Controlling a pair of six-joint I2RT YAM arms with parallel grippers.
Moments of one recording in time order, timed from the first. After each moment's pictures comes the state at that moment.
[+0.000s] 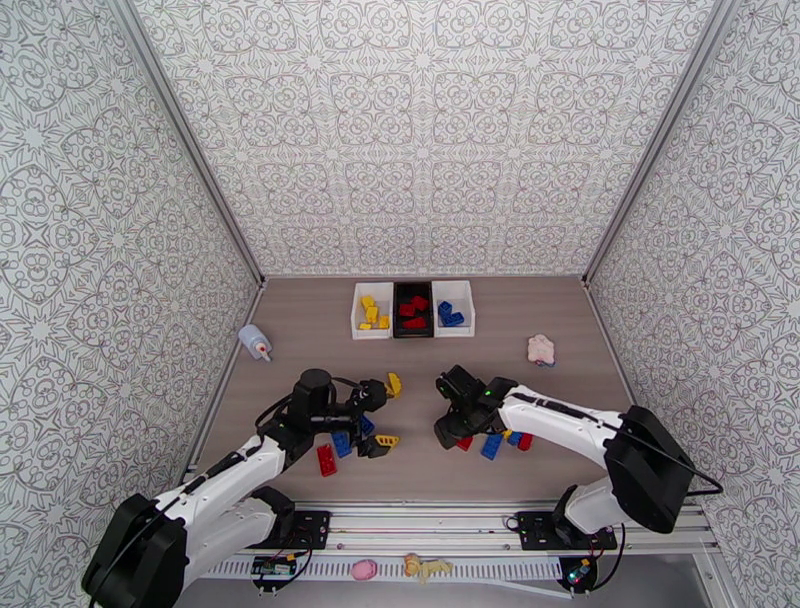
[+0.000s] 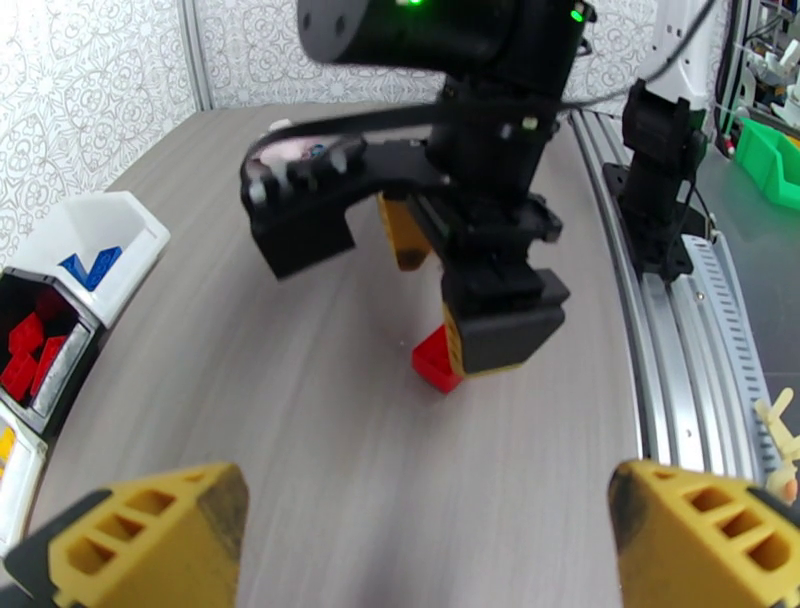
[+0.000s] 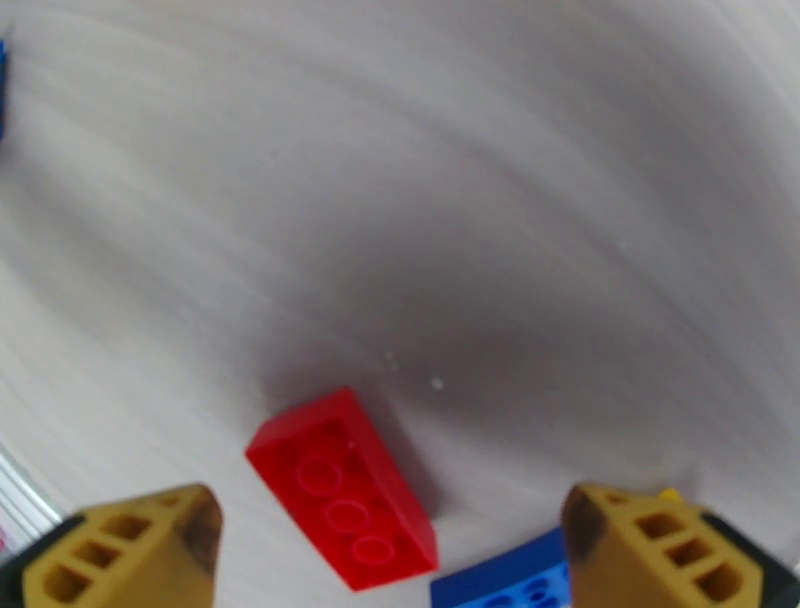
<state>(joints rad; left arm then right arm) -0.47 1.03 0.40 0.13 0.87 0.40 0.83 1.54 0.92 -0.72 0.07 0.29</state>
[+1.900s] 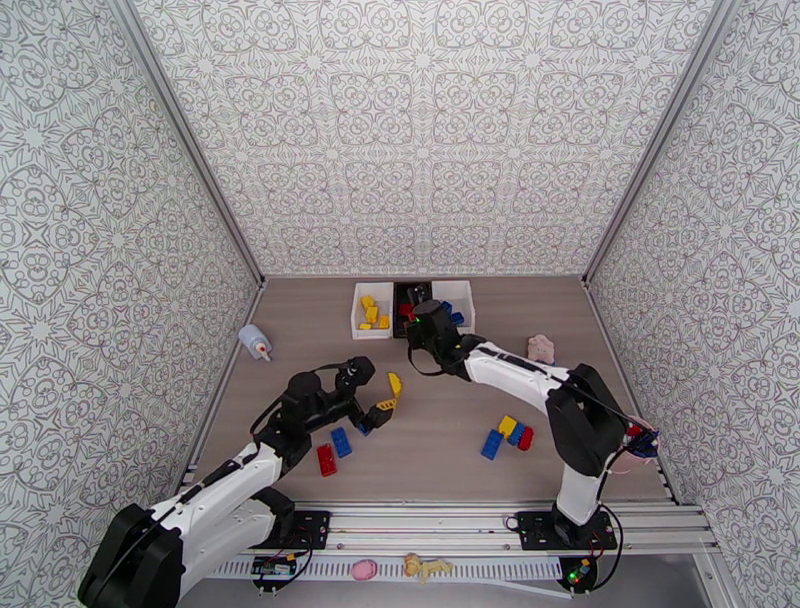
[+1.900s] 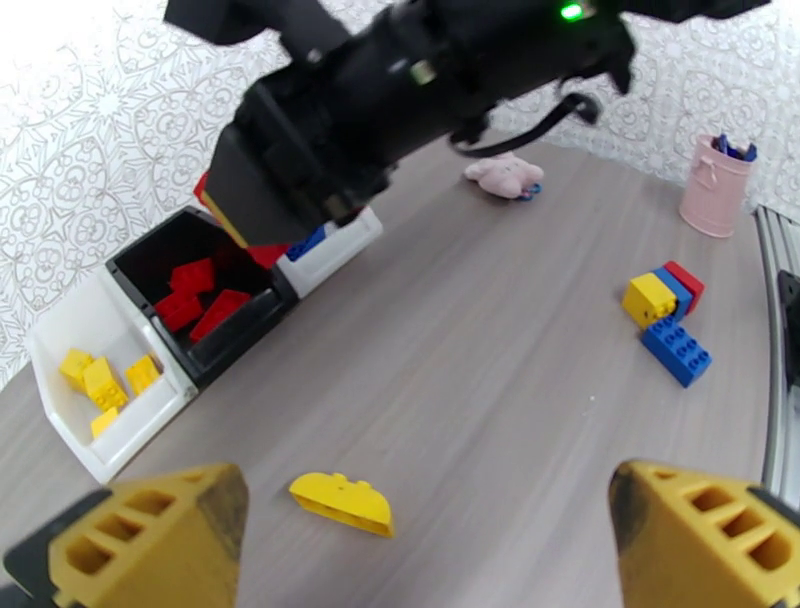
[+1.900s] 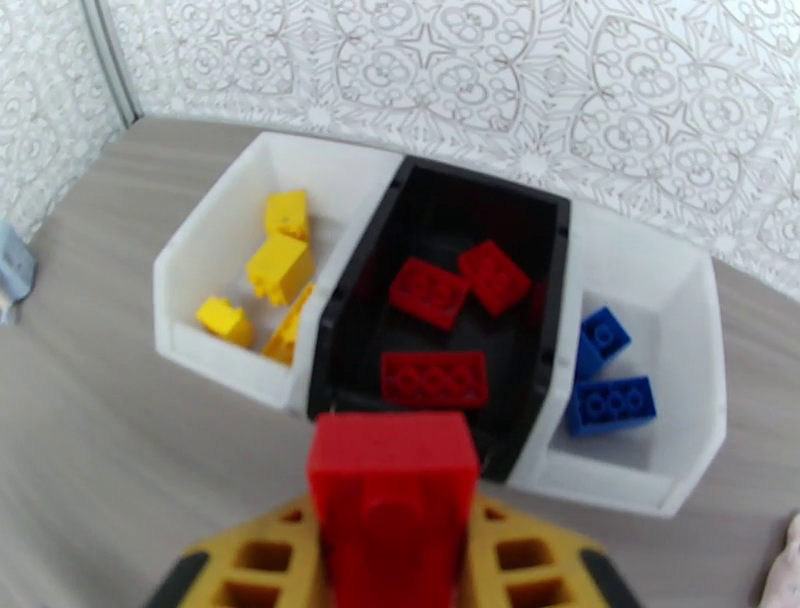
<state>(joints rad) -0.46 0.98 0.36 0.38 0.46 0.14 0.71 1.92 1.41 -0.03 0.32 0.20</state>
